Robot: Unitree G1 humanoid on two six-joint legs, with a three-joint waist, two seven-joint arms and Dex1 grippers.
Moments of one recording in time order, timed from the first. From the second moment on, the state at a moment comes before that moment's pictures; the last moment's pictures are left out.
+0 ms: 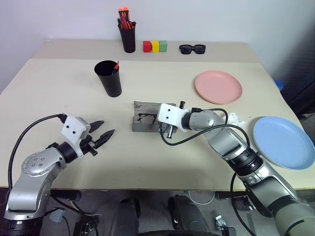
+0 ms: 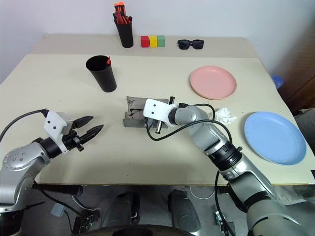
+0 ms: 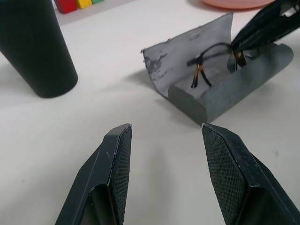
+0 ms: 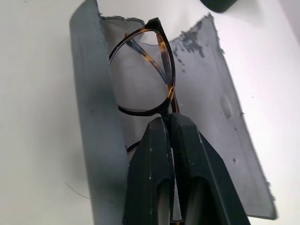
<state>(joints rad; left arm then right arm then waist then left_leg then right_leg) 0.04 0.63 0.24 -0.43 -0.38 0.41 -0.68 -0.70 -0.46 0.52 -0.04 -0.13 0.48 0.71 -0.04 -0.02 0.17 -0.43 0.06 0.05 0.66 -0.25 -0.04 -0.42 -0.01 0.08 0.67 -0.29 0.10</state>
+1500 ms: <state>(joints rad) -1.16 0.26 -0.12 0.93 -0.07 0.62 -0.81 0.00 -0.44 0.03 -0.55 -0.01 0.40 0.42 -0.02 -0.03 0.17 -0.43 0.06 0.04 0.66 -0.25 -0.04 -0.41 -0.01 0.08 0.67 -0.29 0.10</state>
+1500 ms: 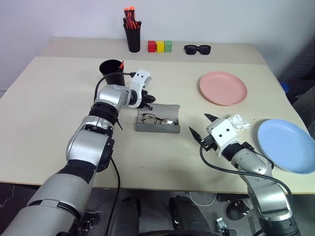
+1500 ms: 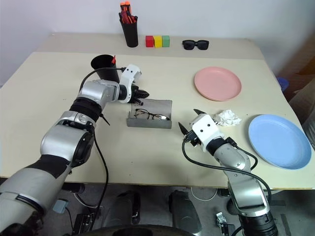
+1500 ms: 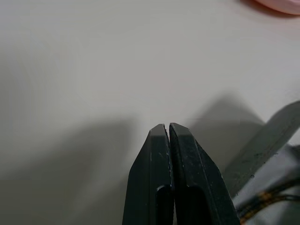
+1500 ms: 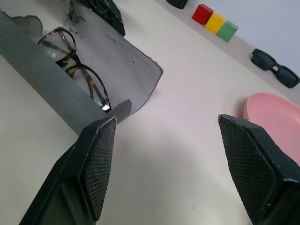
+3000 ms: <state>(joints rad) -0.35 0.45 0.01 -0.33 -0.36 0.60 -0.75 -0.83 -0.53 0.29 0.85 -0.38 0.03 0.29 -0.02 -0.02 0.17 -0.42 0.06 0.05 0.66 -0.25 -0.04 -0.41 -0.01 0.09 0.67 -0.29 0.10</state>
